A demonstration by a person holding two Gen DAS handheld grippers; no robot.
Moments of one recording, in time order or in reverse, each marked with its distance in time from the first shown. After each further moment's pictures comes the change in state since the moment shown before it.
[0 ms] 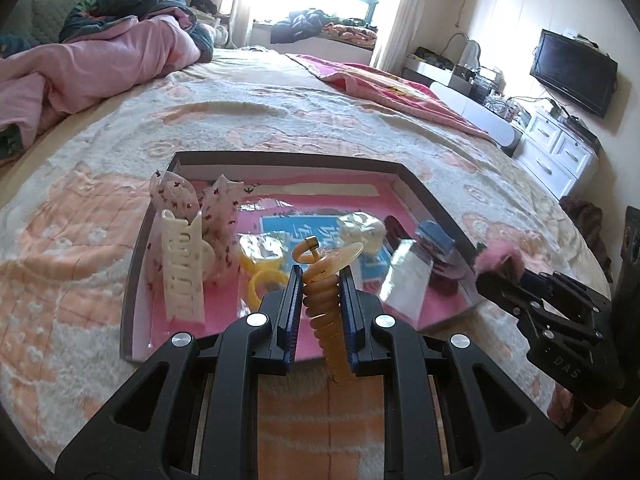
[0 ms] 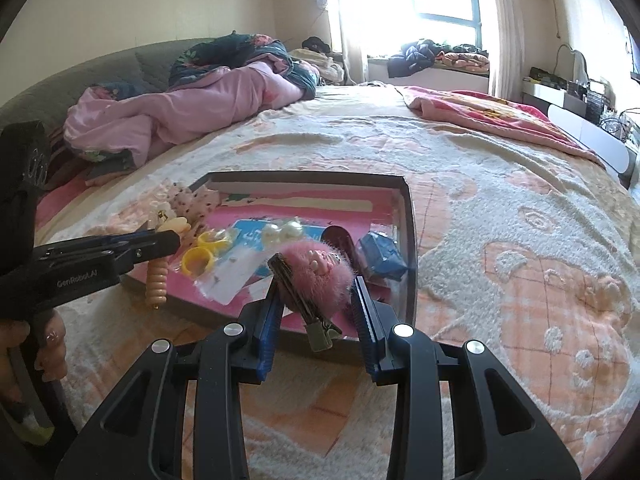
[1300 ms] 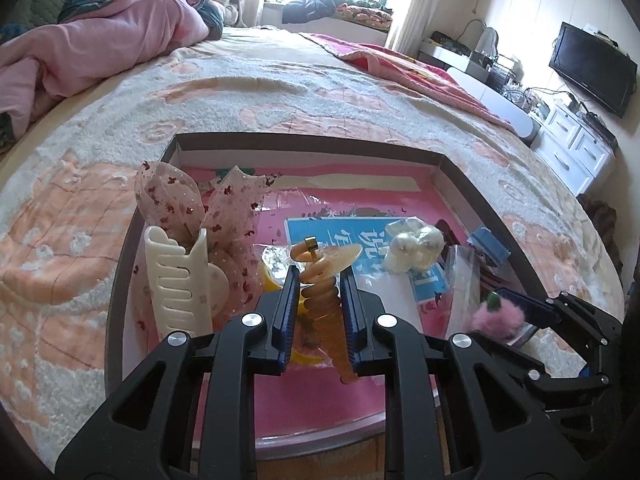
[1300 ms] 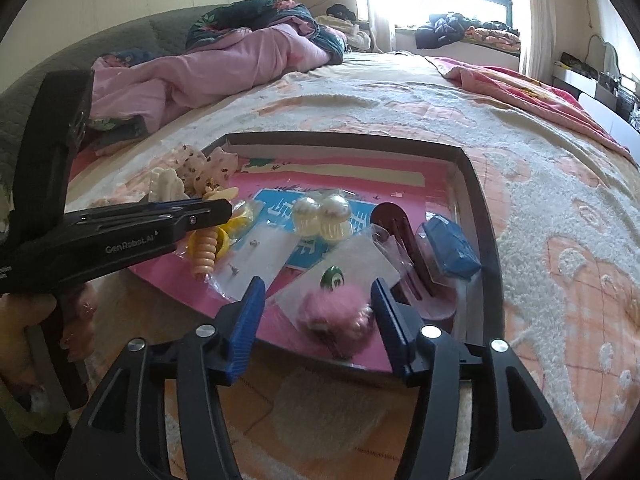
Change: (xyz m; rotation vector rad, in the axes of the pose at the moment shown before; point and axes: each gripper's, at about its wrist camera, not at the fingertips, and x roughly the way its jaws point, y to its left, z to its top) left arm 0.045 0.023 0.011 -0.021 0.075 0.030; right arm 0.049 0.022 0.003 -0.034 0.125 0.086
